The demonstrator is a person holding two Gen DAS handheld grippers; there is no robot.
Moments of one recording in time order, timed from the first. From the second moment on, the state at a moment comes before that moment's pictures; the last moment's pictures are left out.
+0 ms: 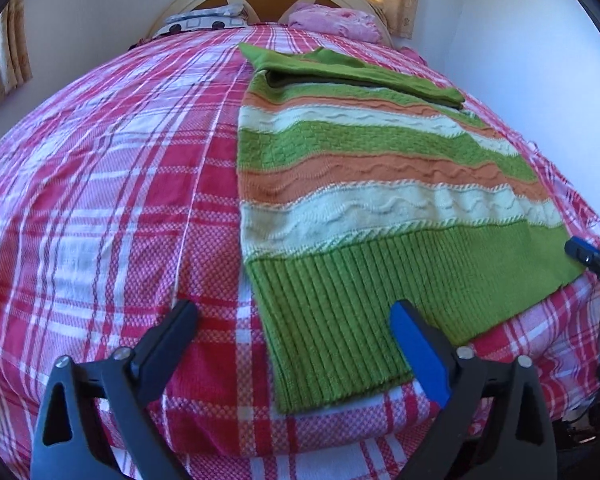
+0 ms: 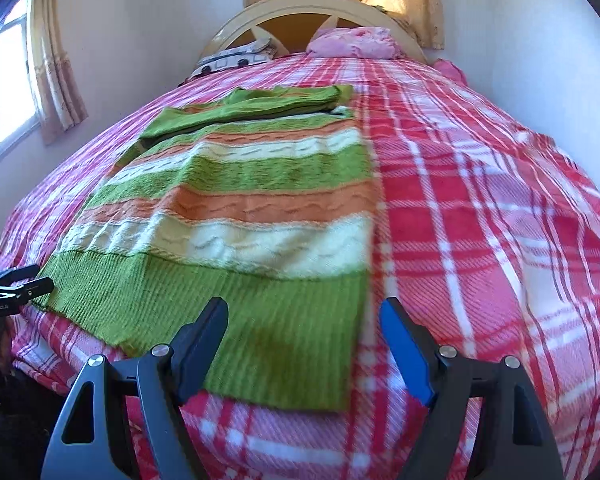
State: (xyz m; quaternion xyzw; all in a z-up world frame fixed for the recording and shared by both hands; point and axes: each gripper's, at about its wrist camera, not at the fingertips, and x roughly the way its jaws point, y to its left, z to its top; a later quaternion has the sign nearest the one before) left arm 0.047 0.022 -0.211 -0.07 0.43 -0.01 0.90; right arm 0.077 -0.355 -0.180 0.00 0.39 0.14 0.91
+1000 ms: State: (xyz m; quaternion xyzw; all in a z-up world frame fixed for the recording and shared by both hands) left arm 0.041 0.011 -0.212 -0.06 0.43 -0.04 0.90; right arm 0.064 -0.361 -0.183 0.05 0.39 0.17 0.91
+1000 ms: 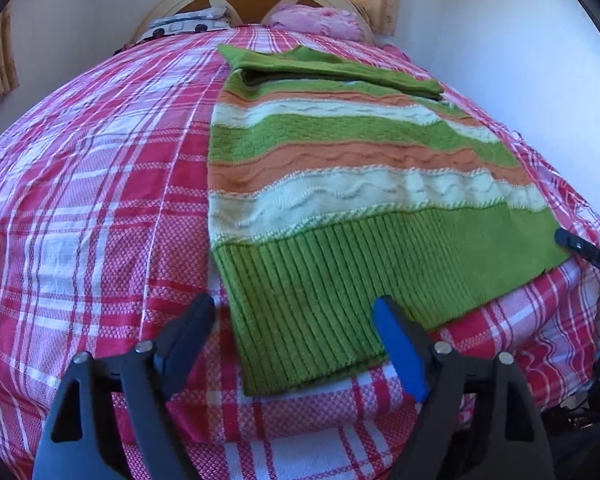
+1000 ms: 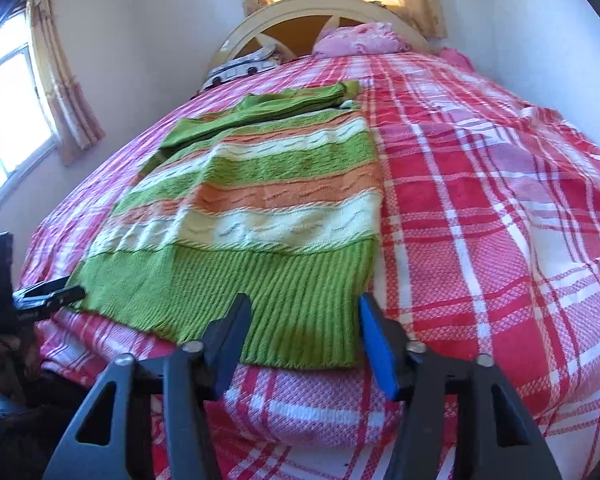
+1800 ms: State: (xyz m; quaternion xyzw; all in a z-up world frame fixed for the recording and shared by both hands) left arm 0.044 0.062 -0.153 -0.22 0.33 -0.12 0.91; right arm 0.074 -0.399 -0.136 0.23 0.33 0.26 0.88
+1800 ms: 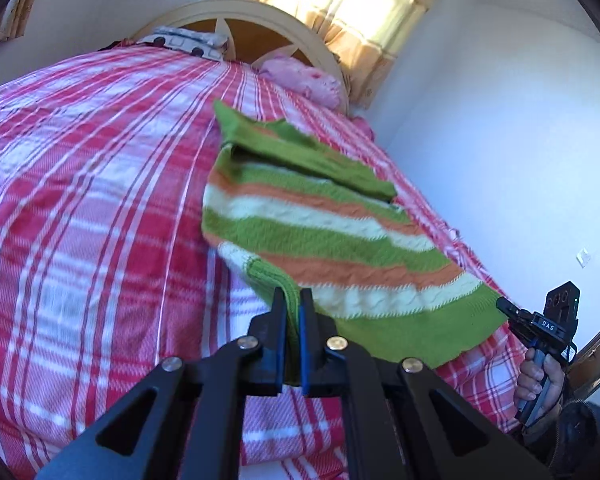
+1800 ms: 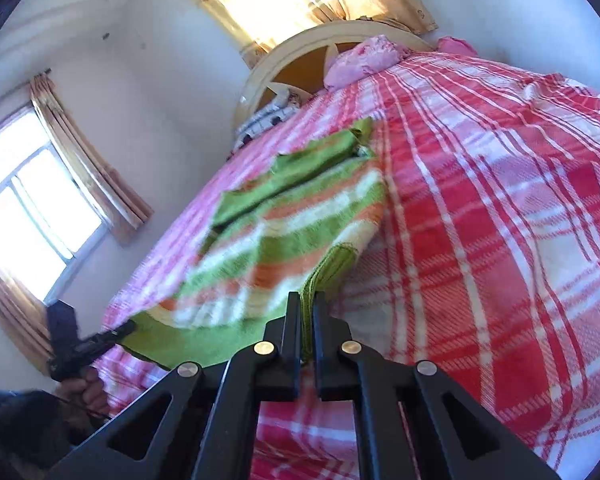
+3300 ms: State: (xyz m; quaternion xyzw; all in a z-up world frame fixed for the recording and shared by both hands) left arm 0.400 0.129 -0.129 -0.18 0.33 -0.06 0.92; right arm 0.466 -0.326 -0.068 0.22 0.37 0.19 0.88
